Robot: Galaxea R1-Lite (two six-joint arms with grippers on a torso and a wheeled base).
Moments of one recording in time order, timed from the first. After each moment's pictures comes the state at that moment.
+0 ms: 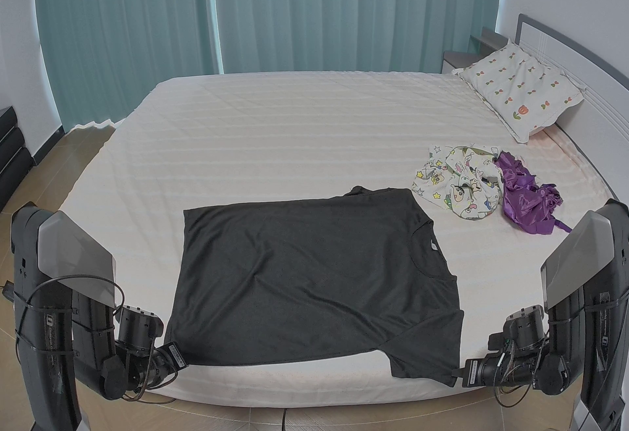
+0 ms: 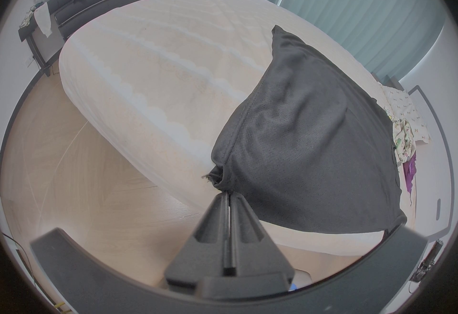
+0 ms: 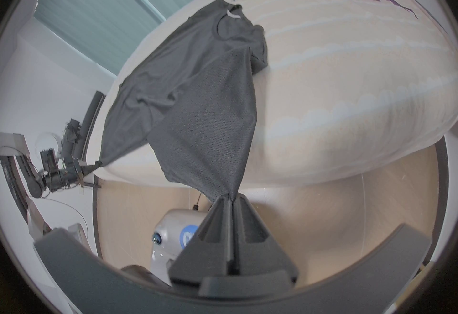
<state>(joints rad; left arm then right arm) -0.17 2.37 -0.14 -1.29 0.15 -0.69 0.26 2.42 -0.02 -1.47 0.21 0.41</state>
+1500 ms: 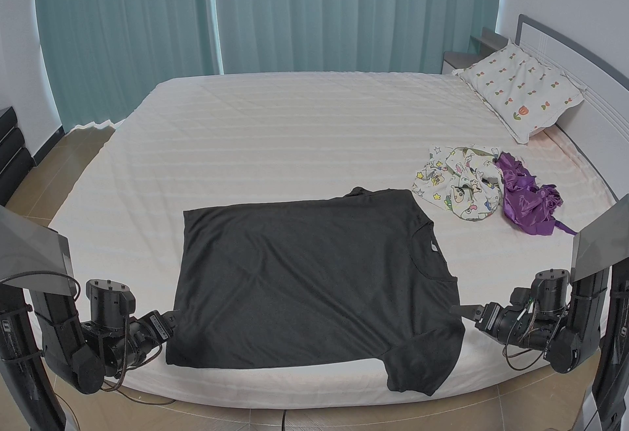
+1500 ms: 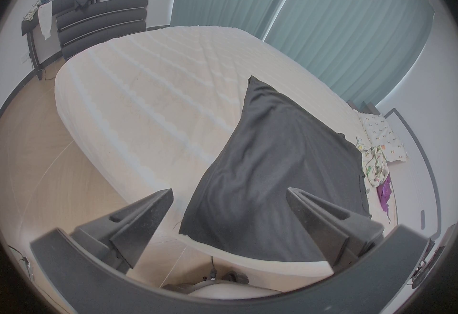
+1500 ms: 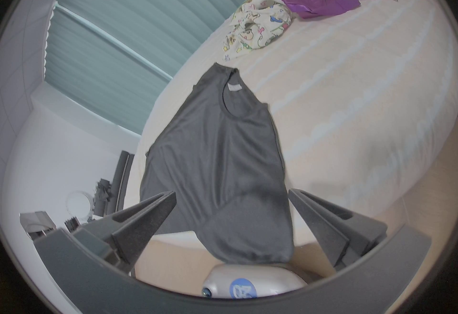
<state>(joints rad) -0.14 2.11 -0.11 -1.28 0.15 -0.68 0.11 2.29 -0.13 -1.55 0.32 0.65</state>
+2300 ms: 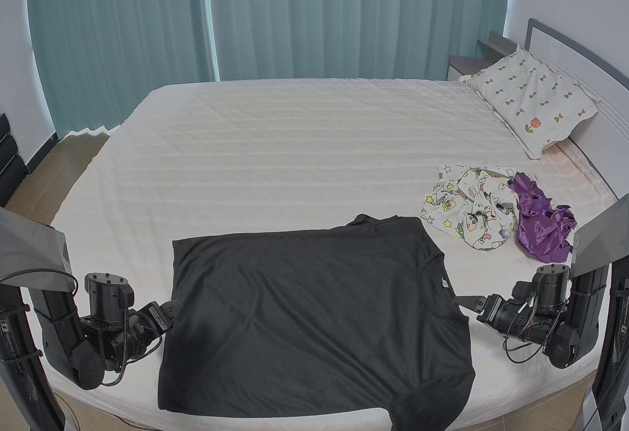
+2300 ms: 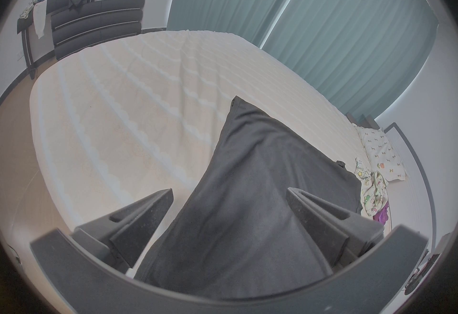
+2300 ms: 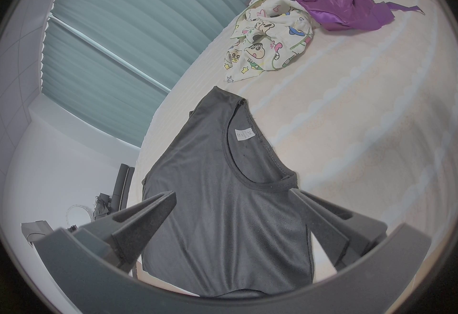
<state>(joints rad) -0.14 2.10 -0.14 -1.28 0.14 -0.71 0.09 2.31 -0.18 -1.55 0.32 0.68</state>
